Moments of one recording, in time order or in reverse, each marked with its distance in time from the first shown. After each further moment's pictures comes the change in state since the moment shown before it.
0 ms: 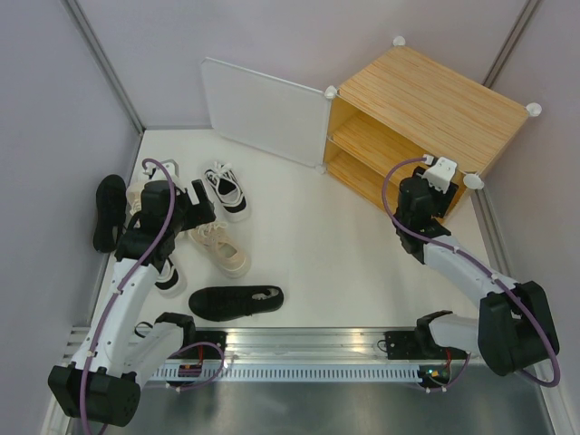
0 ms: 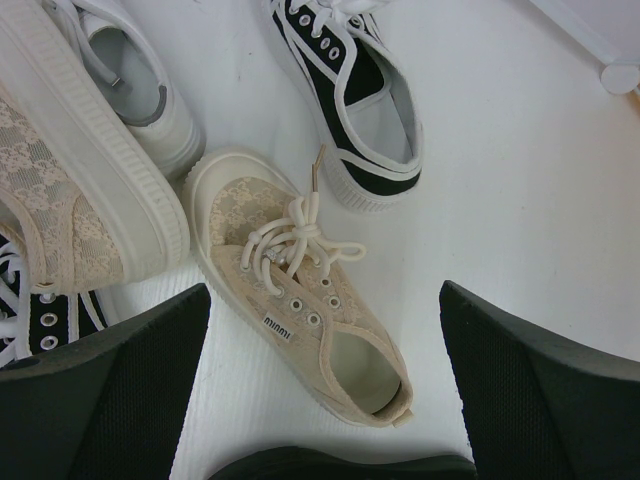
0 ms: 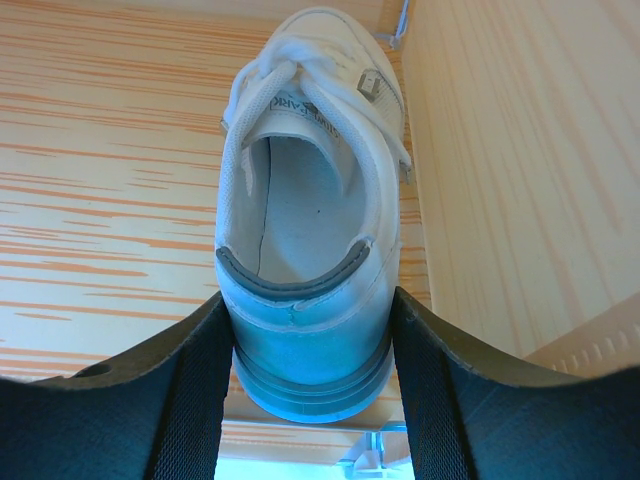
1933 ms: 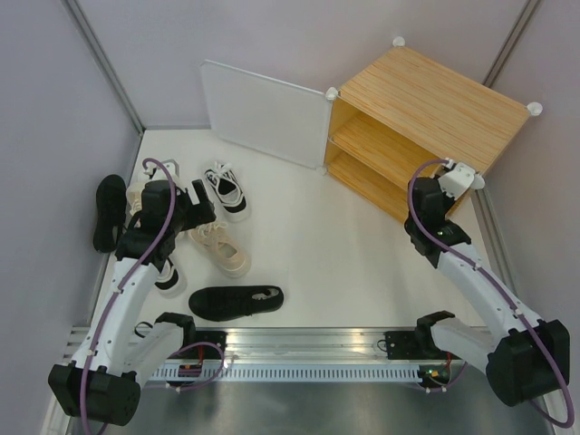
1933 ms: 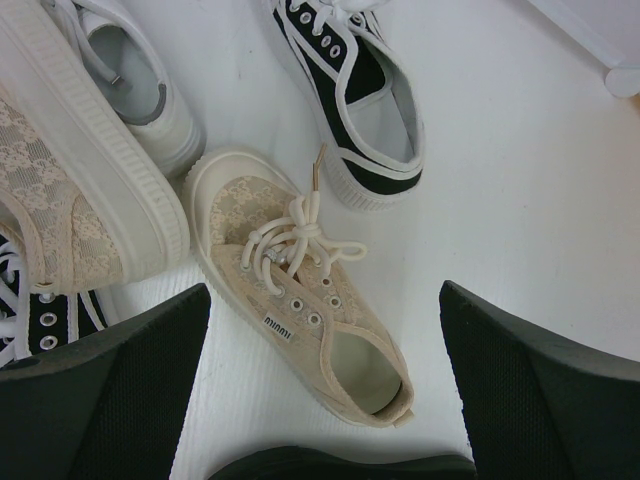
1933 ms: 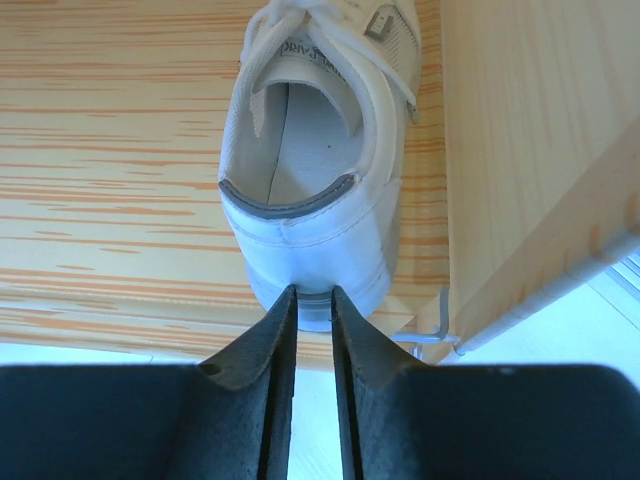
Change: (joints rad) left arm 0.000 0.005 0.000 0.000 0.000 0.000; right arm -0.022 -0.179 0.096 -0.479 -0.173 0.348
